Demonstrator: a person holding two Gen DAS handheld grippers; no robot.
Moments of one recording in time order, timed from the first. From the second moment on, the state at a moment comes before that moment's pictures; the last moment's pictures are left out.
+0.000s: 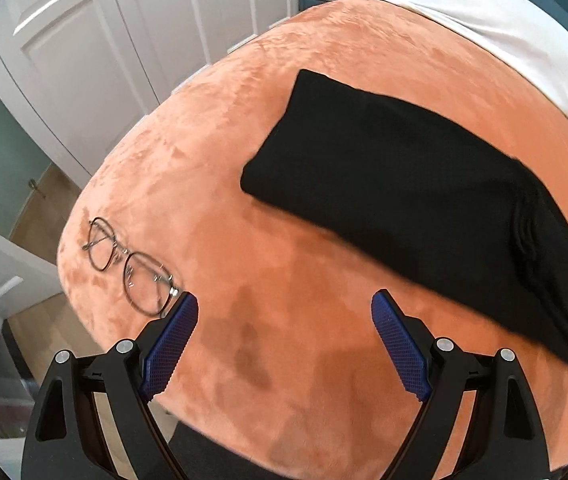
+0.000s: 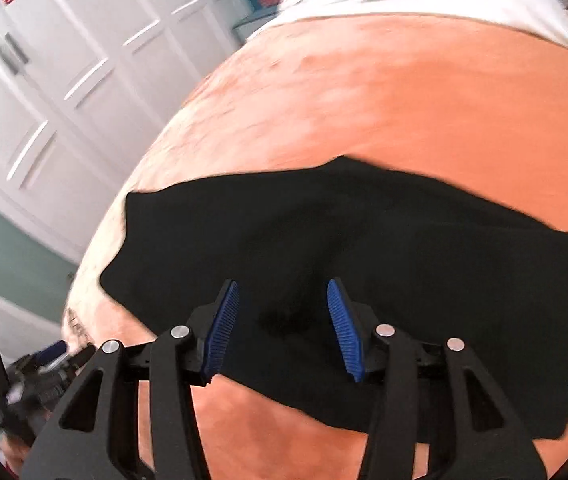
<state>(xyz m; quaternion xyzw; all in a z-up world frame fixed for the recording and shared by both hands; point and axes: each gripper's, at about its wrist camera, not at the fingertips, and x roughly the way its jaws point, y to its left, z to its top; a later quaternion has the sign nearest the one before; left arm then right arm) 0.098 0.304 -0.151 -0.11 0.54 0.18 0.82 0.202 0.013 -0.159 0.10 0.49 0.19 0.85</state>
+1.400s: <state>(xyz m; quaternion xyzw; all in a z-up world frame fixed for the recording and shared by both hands) 0.193 -0.048 -0.048 -0.04 0.45 -0.02 0.89 0.043 -0.263 -0.188 0.30 0.47 0.06 0.83</state>
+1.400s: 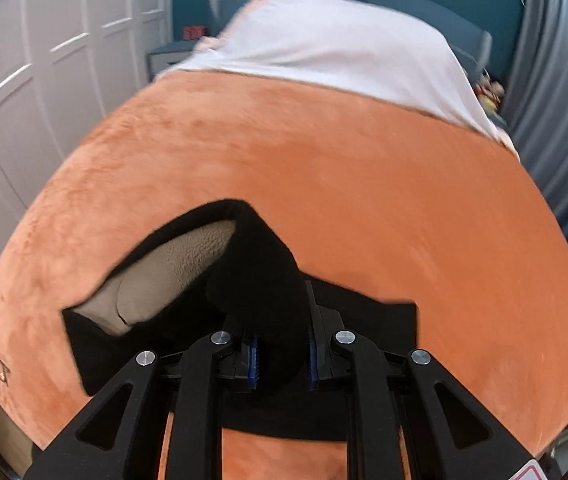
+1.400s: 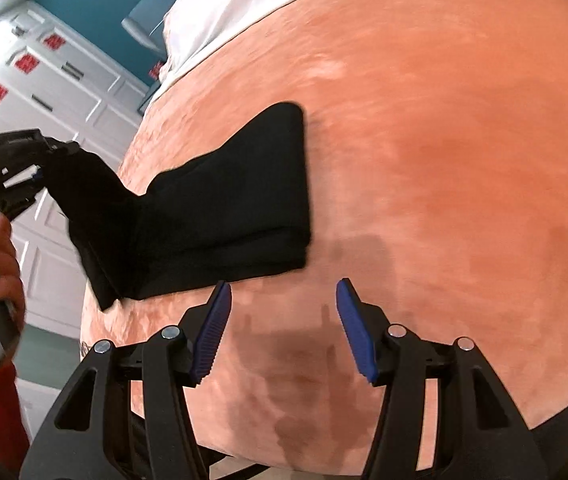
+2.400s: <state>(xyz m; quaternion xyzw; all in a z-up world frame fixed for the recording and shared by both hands) 0.149 0.188 -0.147 -0.07 0.52 0.02 0.85 0.200 -0.112 -0.177 -0.03 0.51 0.14 0.85</state>
